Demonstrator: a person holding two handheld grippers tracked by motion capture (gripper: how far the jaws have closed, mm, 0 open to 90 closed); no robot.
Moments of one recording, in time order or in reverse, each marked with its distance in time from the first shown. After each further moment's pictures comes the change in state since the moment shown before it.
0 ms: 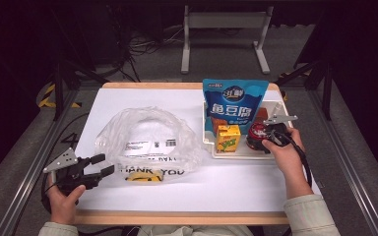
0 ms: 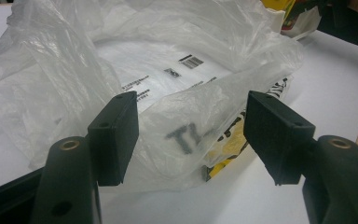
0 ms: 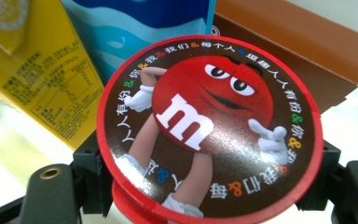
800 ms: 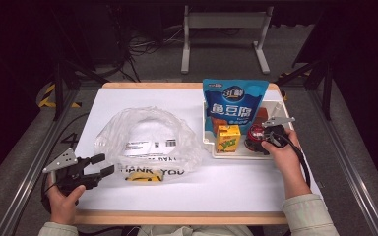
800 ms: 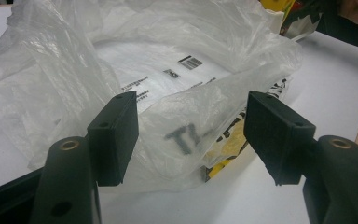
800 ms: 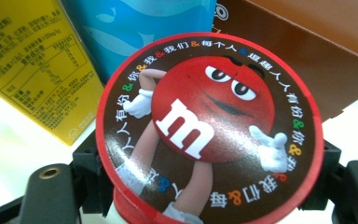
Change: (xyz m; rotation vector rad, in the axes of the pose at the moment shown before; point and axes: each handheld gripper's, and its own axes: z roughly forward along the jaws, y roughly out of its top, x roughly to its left) left arm -0.001 0.000 -0.001 -0.003 -0.001 -0.006; right arm -0.005 -0.009 0.013 0.009 0.032 -0.017
